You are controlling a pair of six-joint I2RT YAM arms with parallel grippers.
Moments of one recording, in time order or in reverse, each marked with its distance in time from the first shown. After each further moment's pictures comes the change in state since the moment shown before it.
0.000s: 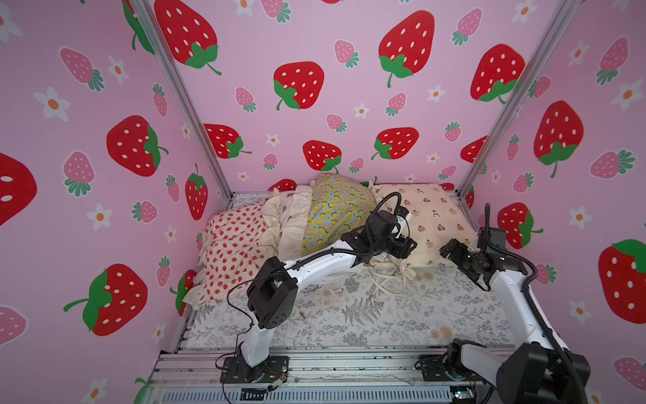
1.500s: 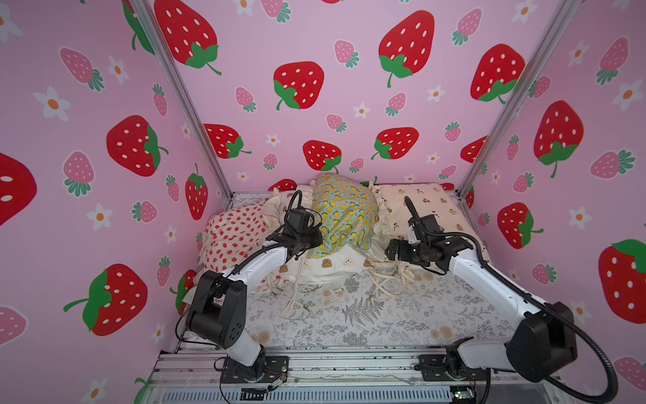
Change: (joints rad) left arm 0.533 -0.334 -0.522 -0.072 -0.024 -0.291; right arm 0.600 0.304 0.203 0.038 0.095 -0.009
